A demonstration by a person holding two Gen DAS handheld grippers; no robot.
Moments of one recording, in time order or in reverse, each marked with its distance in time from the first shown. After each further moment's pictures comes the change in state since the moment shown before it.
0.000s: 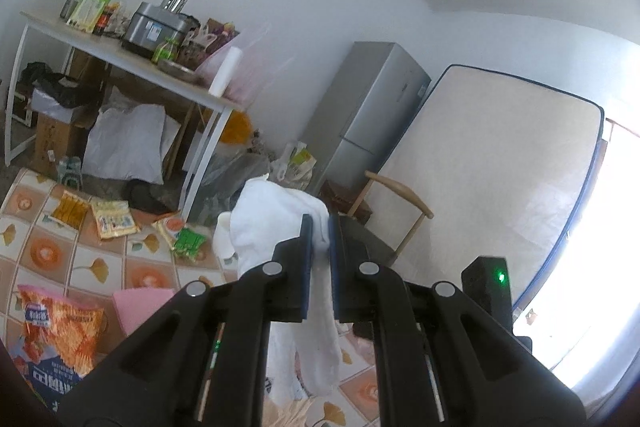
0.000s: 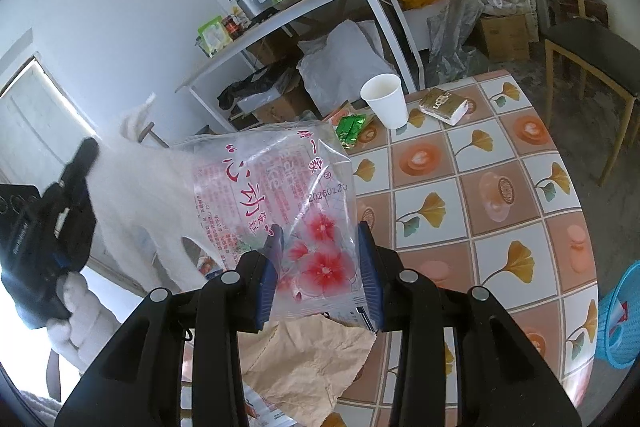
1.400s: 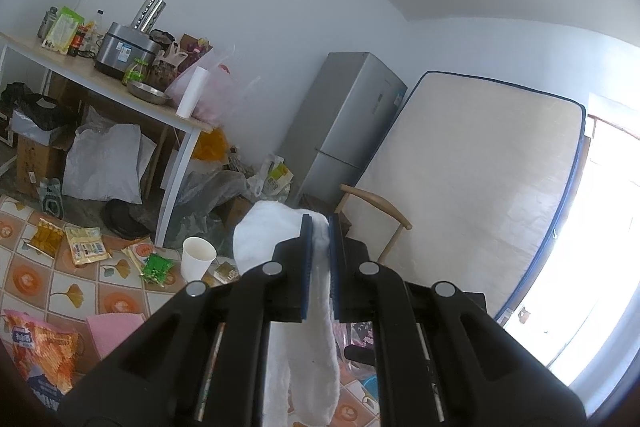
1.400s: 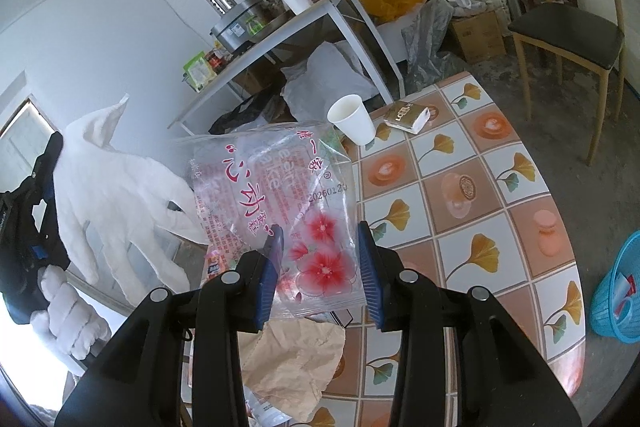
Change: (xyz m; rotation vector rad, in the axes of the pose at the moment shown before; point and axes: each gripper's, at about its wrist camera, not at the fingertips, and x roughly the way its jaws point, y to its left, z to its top) left arm 0.011 -0.039 0.023 0.041 -0.032 -0.071; right arm -0.045 -0.044 -0.006 0.105 -0.082 0.003
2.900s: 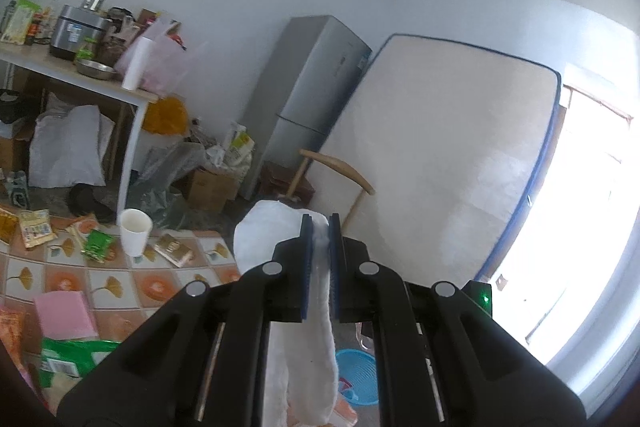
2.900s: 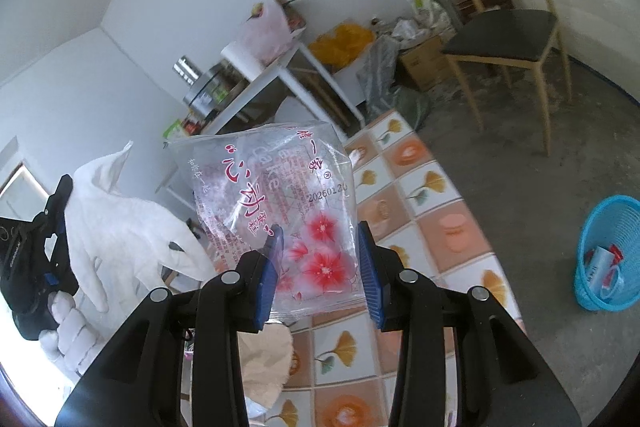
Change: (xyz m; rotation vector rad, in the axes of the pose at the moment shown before) left arm 0.042 -0.096 -0.034 0.048 0.133 -0.112; right arm -0.110 -0.086 -0.022 0.160 -0.203 -0.048
